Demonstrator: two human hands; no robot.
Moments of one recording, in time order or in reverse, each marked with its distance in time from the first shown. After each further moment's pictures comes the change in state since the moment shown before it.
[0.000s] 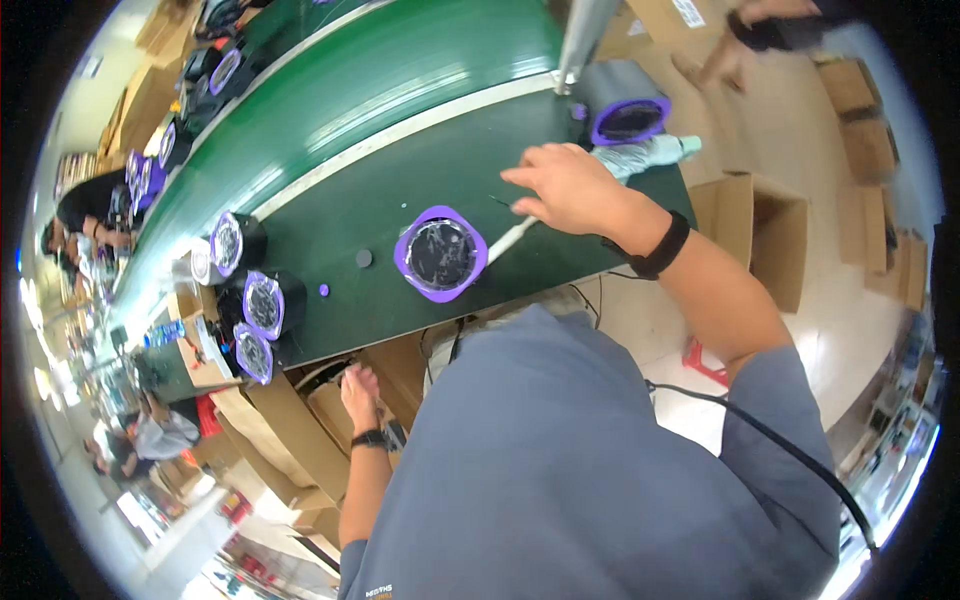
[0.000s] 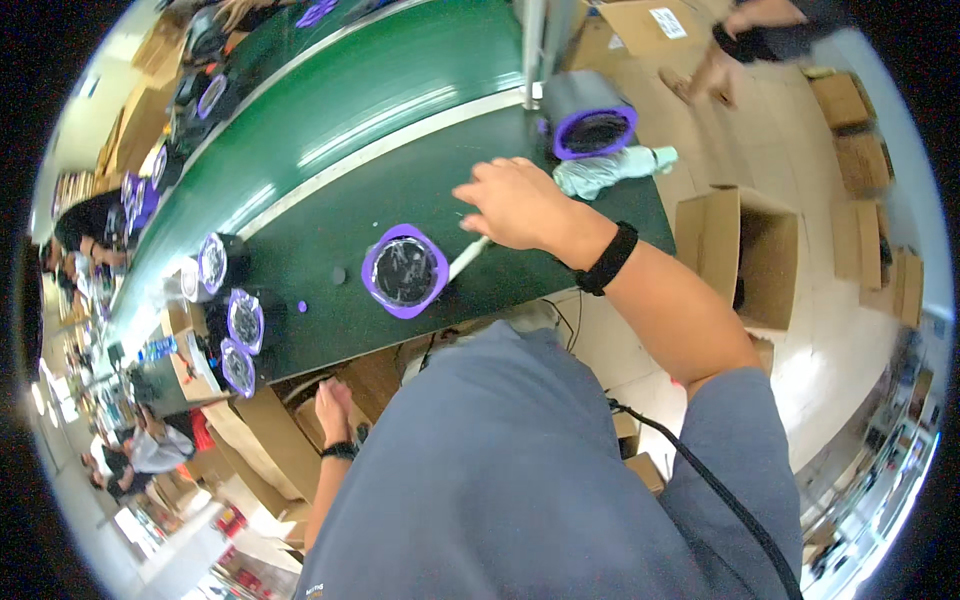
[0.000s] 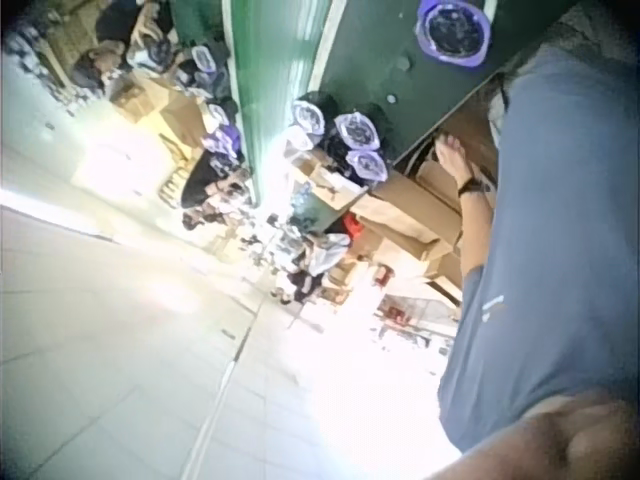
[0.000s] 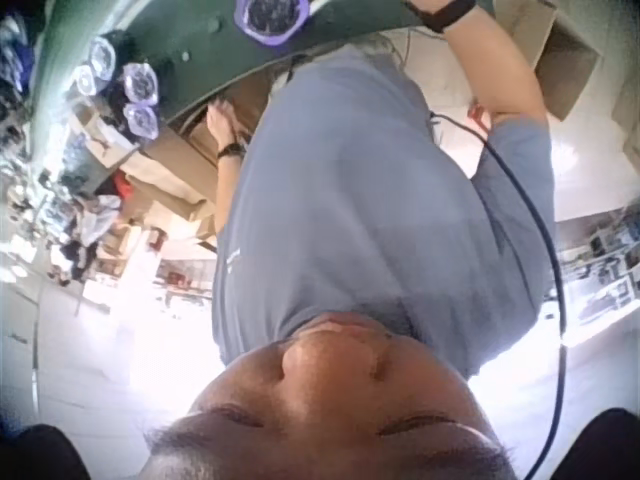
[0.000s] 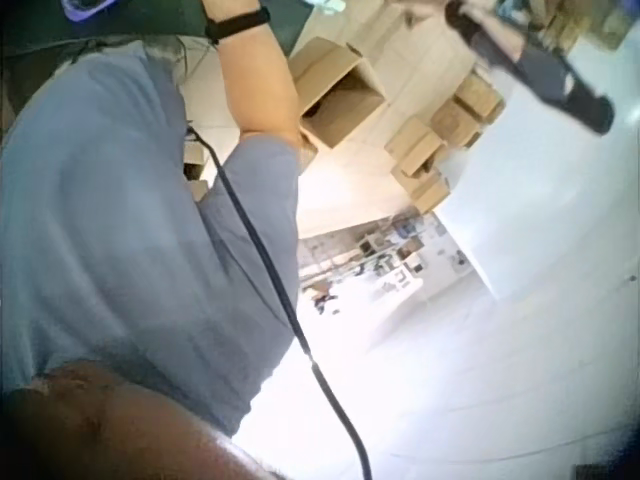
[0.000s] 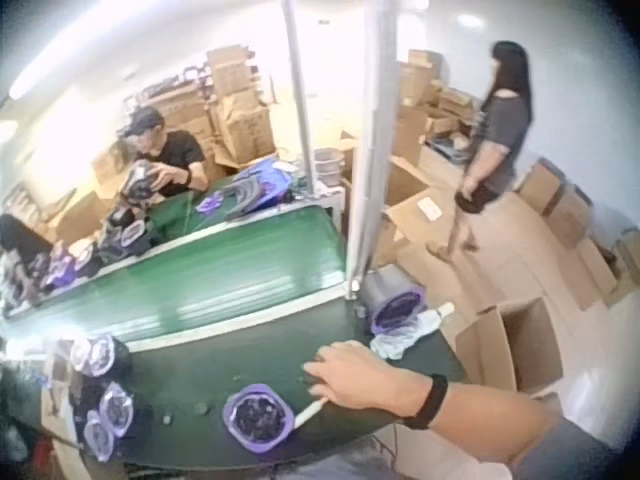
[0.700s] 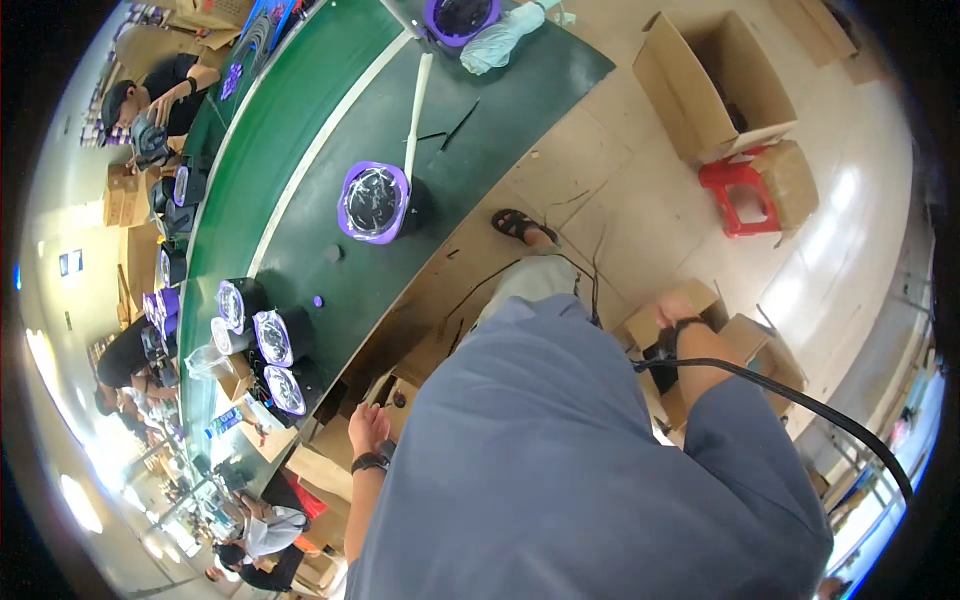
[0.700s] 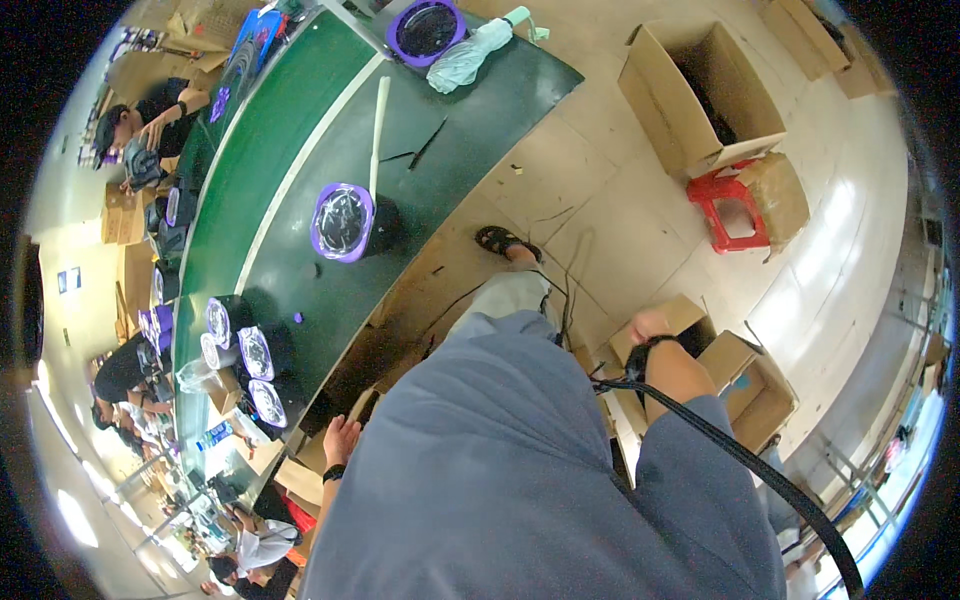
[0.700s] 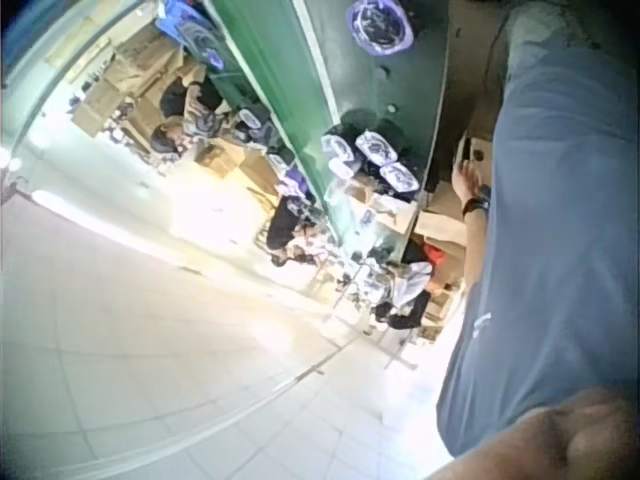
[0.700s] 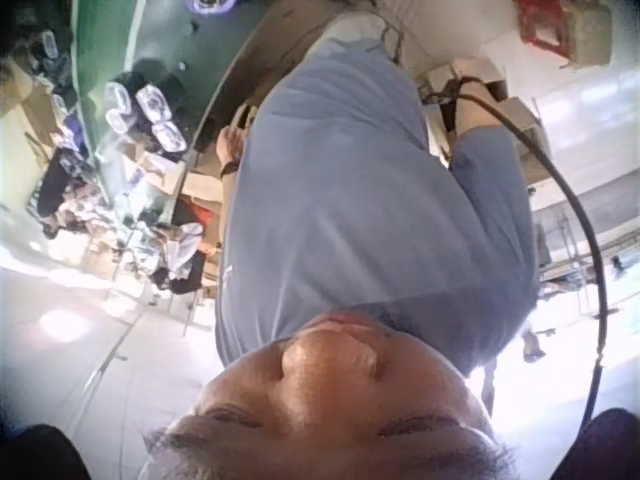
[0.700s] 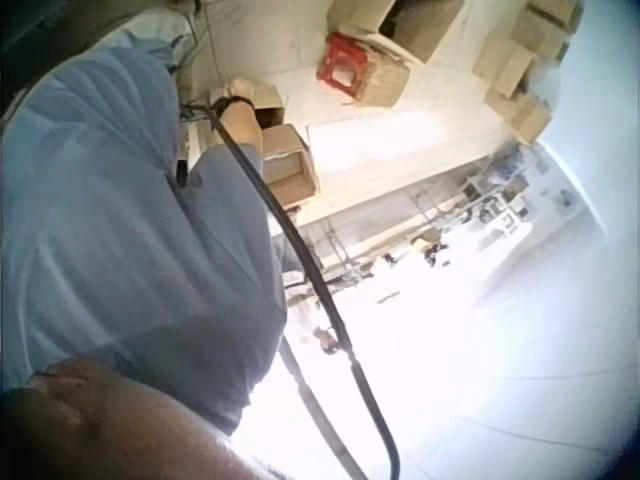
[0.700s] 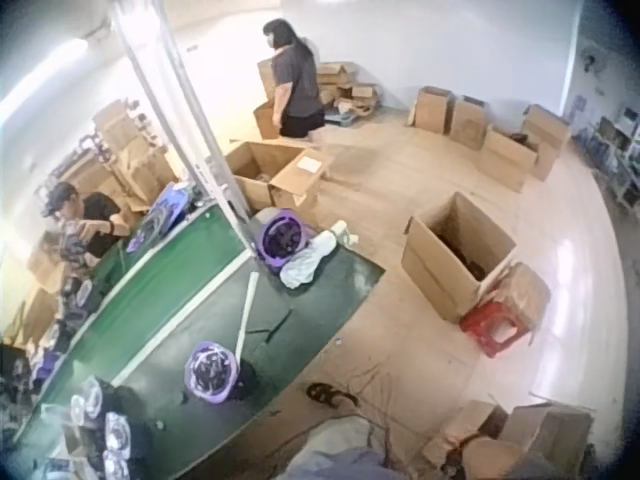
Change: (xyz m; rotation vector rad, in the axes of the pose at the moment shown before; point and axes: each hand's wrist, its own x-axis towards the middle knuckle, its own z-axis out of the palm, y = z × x) left_hand 0.039 -0.004 -0.151 0.208 -0.127 -0.247; right_hand -0.548 -0.116 0.470 0.869 -0.230 1.576
